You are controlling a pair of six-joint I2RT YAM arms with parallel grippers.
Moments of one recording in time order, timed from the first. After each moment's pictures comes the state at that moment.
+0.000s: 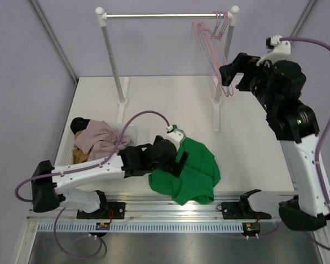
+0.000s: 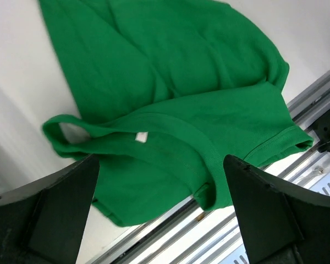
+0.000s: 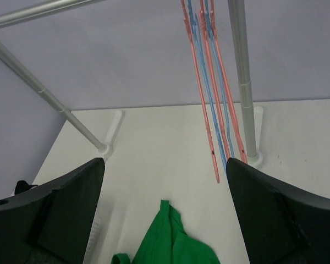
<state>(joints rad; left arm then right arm) -1.19 1.25 1.02 -0.54 -0.30 -0.48 0.37 1.25 1.81 -0.65 0.14 0.32</state>
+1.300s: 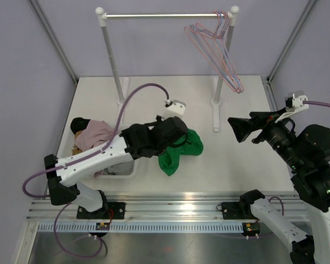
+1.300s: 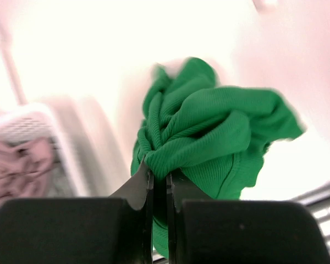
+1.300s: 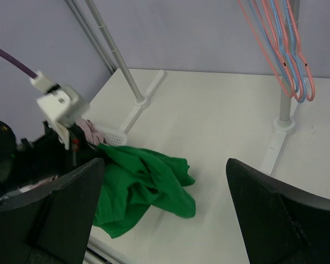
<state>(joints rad) -1.19 1.50 1.50 -0.89 -0.65 -0.49 0.37 0.70 1.41 -0.74 -0.11 0.30</state>
